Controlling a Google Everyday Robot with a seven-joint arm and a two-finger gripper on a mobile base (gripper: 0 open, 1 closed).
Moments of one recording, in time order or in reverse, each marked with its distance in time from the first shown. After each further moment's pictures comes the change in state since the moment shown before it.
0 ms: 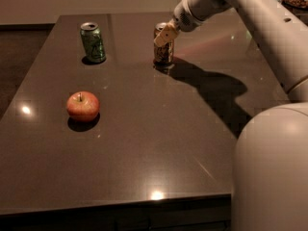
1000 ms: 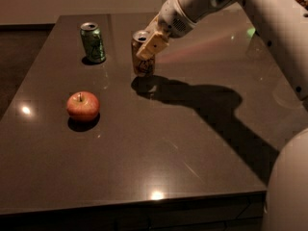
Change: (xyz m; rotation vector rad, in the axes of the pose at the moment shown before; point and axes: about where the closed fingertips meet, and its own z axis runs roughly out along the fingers) arm -0.022 0.123 -0.034 -0.305 -0.075 -0.344
